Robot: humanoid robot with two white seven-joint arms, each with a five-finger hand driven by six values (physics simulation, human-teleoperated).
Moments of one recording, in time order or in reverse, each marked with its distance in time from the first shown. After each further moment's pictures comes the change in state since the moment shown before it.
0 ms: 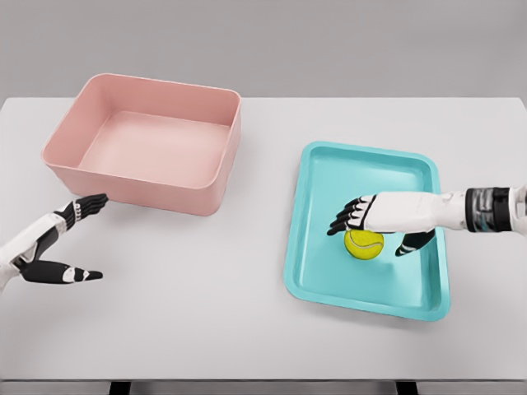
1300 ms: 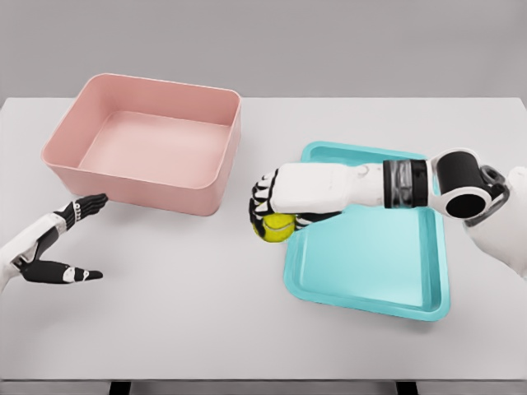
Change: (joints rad) left arm -0.001 -0.006 0.004 0.010 -0.005 0.000 -0.002; right arm -0.109 0.321 -0.023 -0.100 -0.002 0.012 0.001
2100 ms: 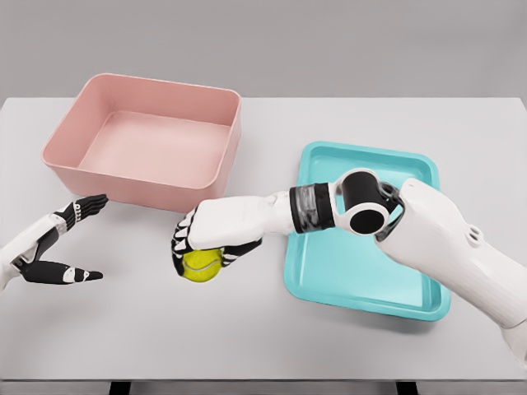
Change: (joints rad) left arm 0.001 0.000 0.000 0.000 -0.001 0.000 0.000; right arm -0.046 0.213 0.177 0.080 0.014 0.098 -0.001
